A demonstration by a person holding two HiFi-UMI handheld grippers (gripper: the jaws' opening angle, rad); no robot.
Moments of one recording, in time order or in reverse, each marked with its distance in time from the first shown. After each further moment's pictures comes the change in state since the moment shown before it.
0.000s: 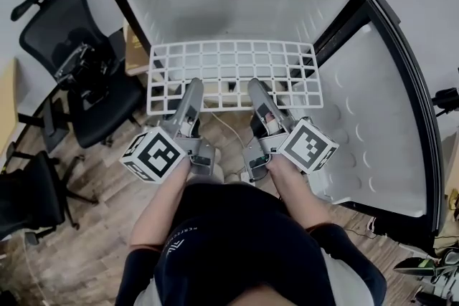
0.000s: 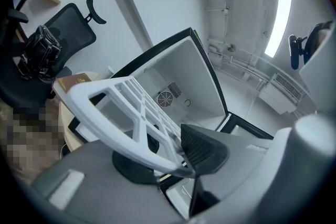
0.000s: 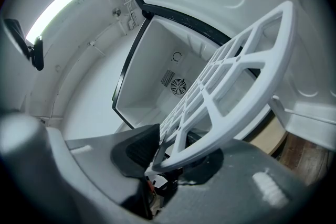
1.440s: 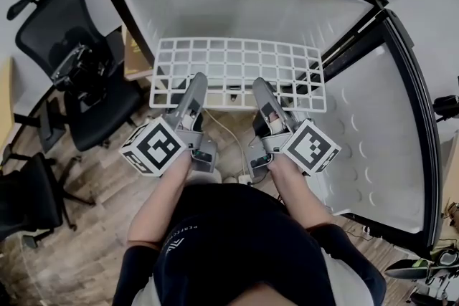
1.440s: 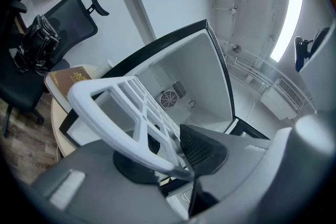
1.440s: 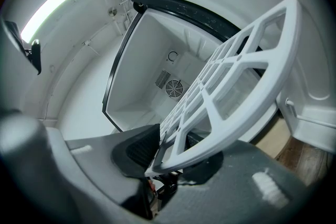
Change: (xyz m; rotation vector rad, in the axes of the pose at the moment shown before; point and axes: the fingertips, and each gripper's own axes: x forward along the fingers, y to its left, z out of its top) left arm 0.036 0.016 0.017 -0.047 0.043 0.001; right arm 0.030 -0.007 0.014 0.011 -0.020 -0.036
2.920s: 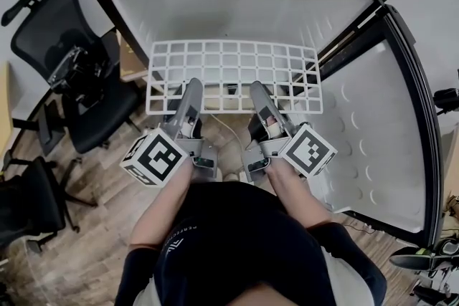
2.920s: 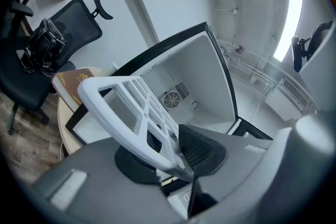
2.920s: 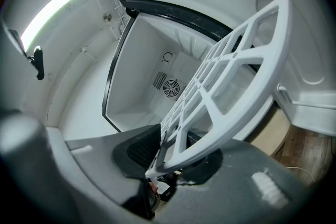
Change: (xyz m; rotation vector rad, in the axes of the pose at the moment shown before) left arm -0.008 0.003 -0.005 -0.011 -0.026 0.047; right arm -0.002 -0.005 -0.006 0.068 -0.020 0.020
